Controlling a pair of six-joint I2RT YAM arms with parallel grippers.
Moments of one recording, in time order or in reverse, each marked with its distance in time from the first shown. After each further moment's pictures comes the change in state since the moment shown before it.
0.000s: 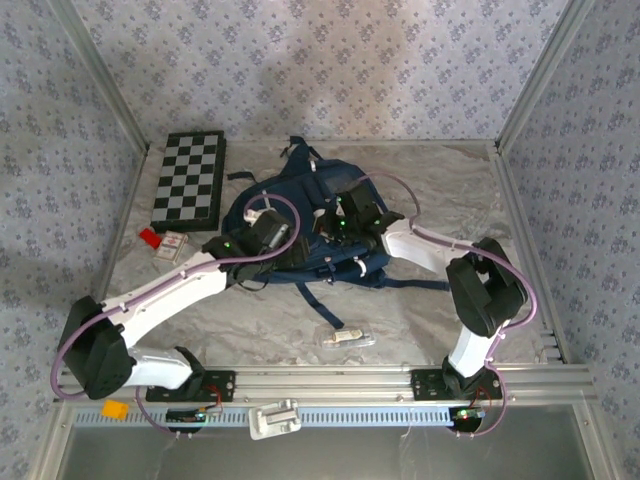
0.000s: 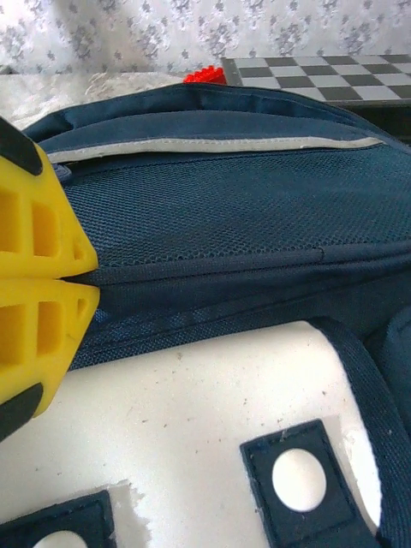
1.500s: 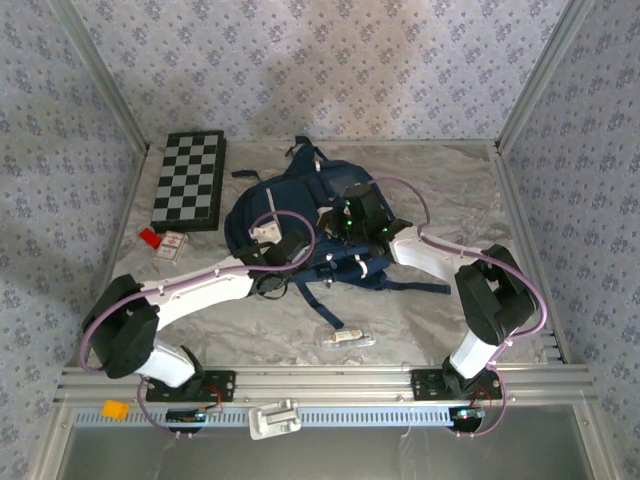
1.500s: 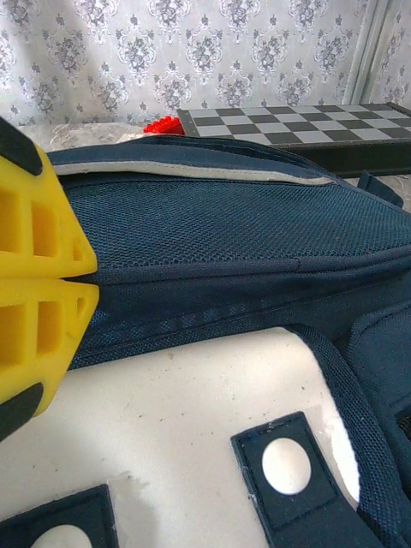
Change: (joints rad) left arm -0.080 0.138 -0.077 0.132 -0.188 -0.302; right arm -0.014 -0.062 -0.087 0.132 0.032 0.116
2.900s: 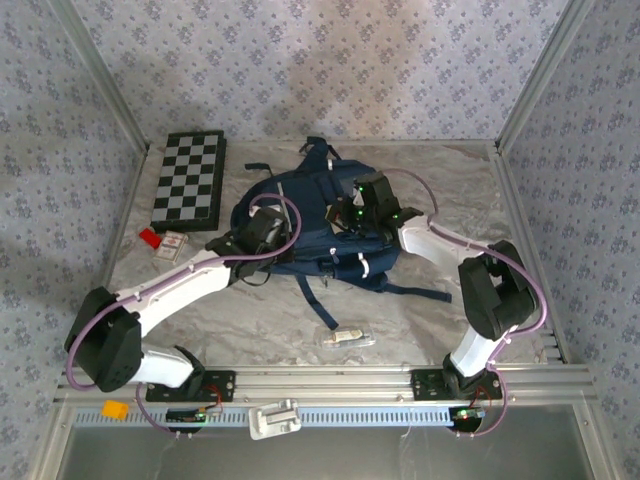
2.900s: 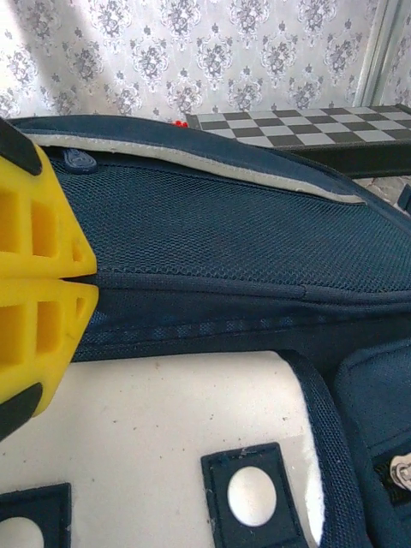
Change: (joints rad) left arm 0.182 -0.086 -0.006 0.104 0.341 0.484; right arm -0.107 0.027 0.067 -0.092 -0.153 -0.087
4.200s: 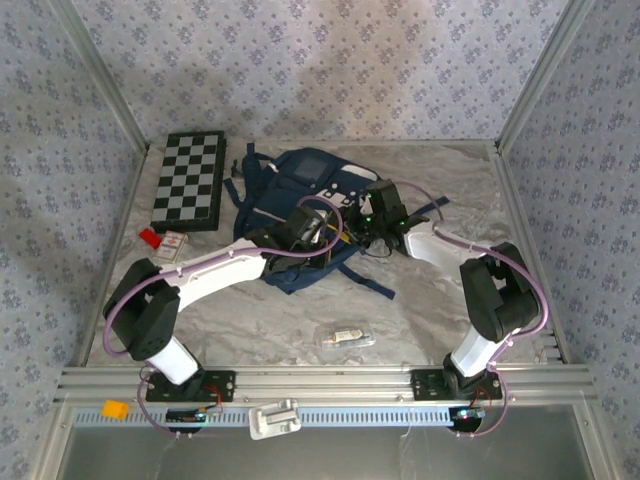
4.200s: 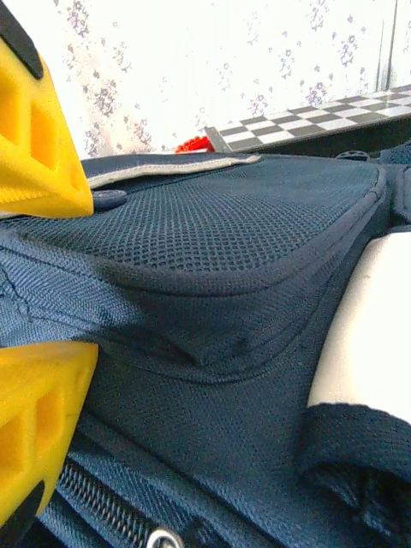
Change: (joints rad) left arm -0.135 0.232 0.173 0.030 0.130 0.087; right arm -0.024 -0.025 -0.111 0.068 -0.113 0.137
